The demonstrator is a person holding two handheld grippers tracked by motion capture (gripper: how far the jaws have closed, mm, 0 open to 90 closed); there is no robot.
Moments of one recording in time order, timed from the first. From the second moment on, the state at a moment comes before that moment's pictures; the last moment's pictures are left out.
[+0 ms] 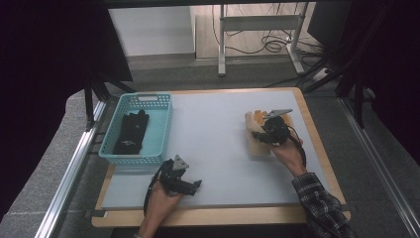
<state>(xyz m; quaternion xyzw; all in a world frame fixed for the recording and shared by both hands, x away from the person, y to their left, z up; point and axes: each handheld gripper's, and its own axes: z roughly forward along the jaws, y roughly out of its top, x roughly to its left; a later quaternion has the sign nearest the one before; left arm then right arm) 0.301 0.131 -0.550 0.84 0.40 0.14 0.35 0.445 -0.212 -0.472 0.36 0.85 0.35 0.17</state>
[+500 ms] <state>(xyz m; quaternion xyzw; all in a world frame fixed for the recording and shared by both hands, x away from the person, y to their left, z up) 0.301 0.131 -0.550 0.84 0.40 0.15 0.35 0.365 -0.151 -0.479 0.29 0.87 0.38 0.13</state>
